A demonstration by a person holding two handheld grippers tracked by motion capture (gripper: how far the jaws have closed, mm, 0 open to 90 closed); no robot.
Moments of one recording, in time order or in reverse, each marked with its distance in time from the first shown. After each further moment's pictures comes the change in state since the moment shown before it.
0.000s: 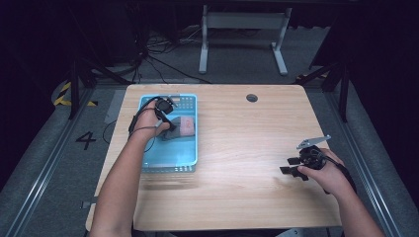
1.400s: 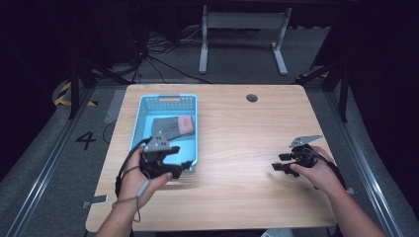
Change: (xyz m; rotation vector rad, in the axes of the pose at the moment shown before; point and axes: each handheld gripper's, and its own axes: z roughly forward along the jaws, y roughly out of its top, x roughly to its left) left arm -0.184 -0.110 -0.098 -0.533 -0.137 0.011; right arm 0.002 0.010 0.022 -0.075 0.030 -0.058
